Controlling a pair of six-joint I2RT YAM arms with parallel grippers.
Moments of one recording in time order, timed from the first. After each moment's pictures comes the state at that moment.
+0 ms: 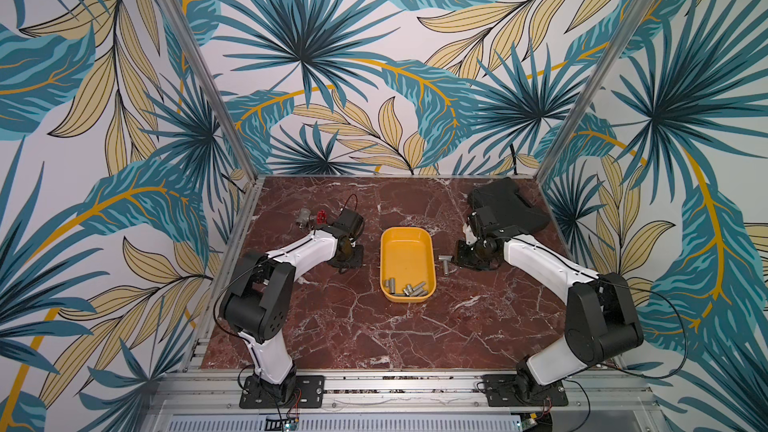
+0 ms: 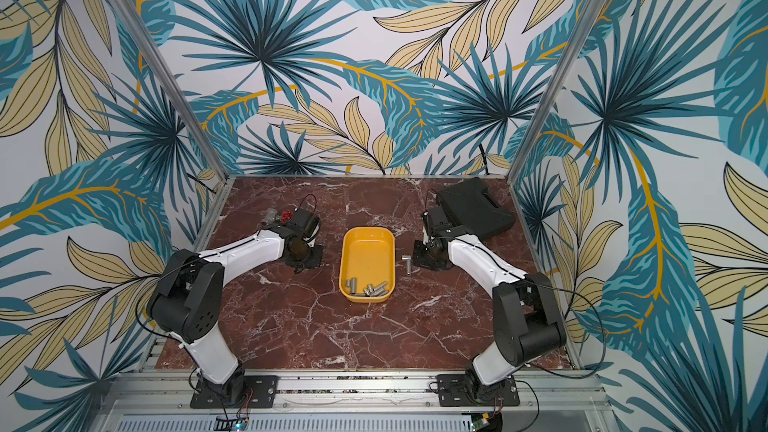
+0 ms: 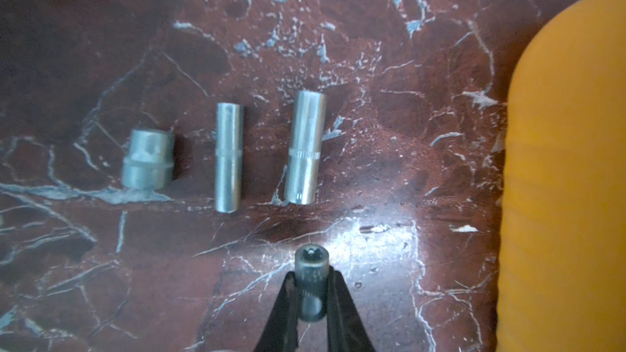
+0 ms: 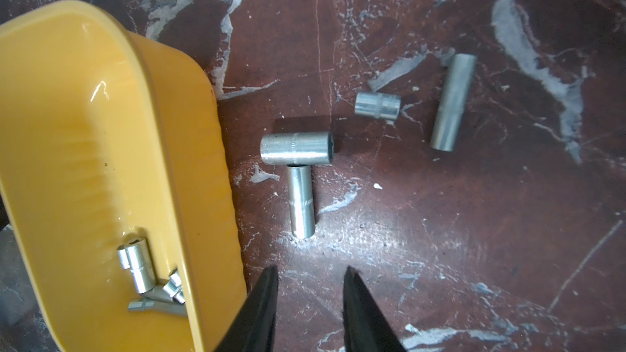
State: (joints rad) left arm -0.39 1.77 1.13 -0.62 -0.01 -0.34; right arm 0.28 1.58 1.07 -0.67 -0.14 0.48
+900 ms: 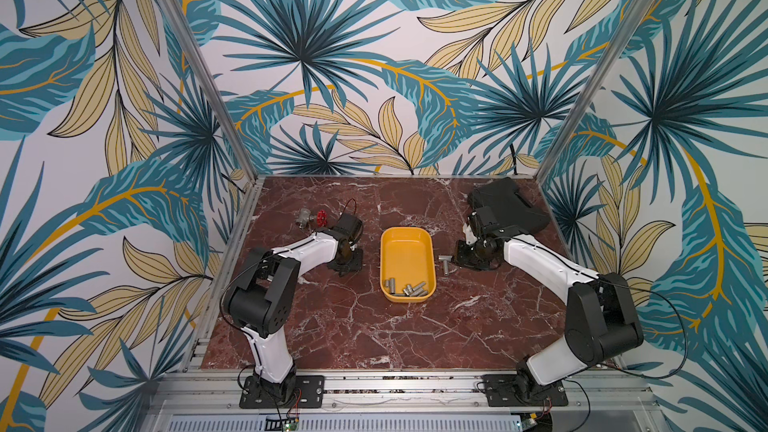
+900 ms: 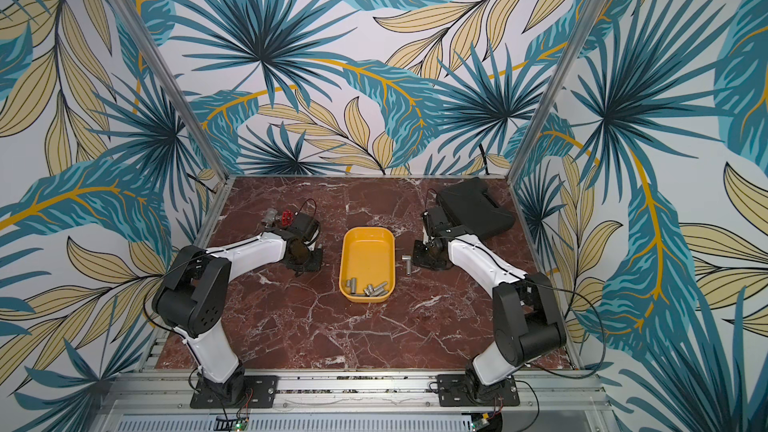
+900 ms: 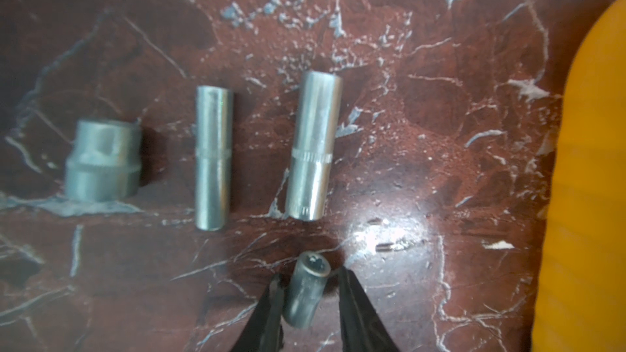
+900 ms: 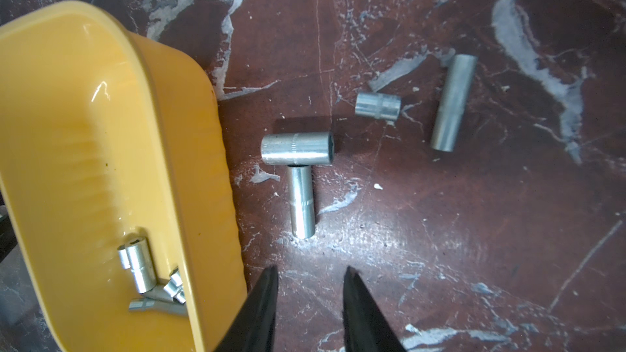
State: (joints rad) left arm -0.38 1.80 1.10 -0.56 0.01 -0.35; right arm 0.28 1.58 1.07 -0.67 -0.14 0.48
